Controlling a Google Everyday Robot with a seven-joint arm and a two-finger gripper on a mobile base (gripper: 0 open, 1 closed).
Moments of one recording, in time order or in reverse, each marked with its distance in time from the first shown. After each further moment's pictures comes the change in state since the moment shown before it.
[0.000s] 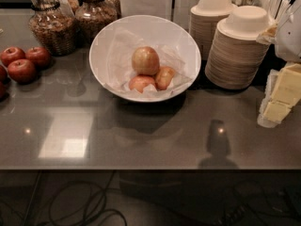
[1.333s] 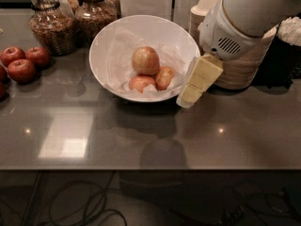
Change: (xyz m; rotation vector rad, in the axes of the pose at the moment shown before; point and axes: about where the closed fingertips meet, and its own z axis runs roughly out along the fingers) arm -0.126 -0.018 0.034 0.077 -0.226 0.044
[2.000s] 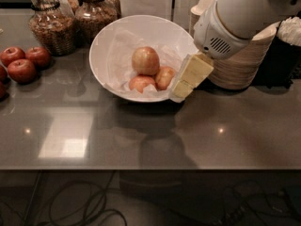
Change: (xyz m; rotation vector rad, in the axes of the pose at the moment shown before) arm -0.012 -0.012 0.018 0.013 -0.057 0.030
